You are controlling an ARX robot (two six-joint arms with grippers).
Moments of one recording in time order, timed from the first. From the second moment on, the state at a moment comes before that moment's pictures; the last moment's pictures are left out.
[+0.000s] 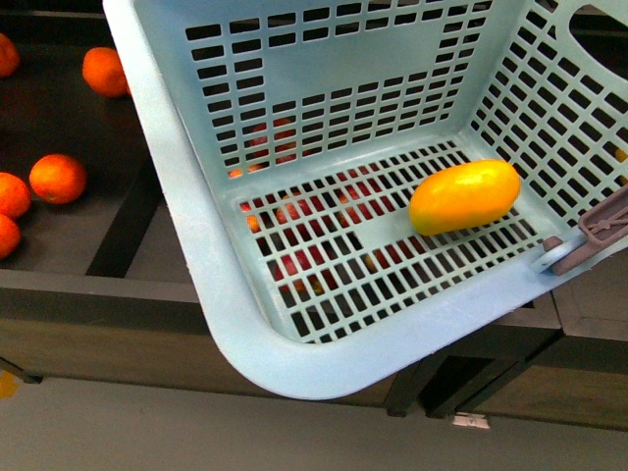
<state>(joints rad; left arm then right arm) -0.64 1.95 1.56 -0.12 0.56 -0.78 0.00 0.56 0.02 0.56 0.00 0.00</state>
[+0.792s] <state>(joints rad) -0.63 1.95 1.56 -0.12 0.55 -0.78 0.00 0.56 0.02 0.56 0.00 0.00</state>
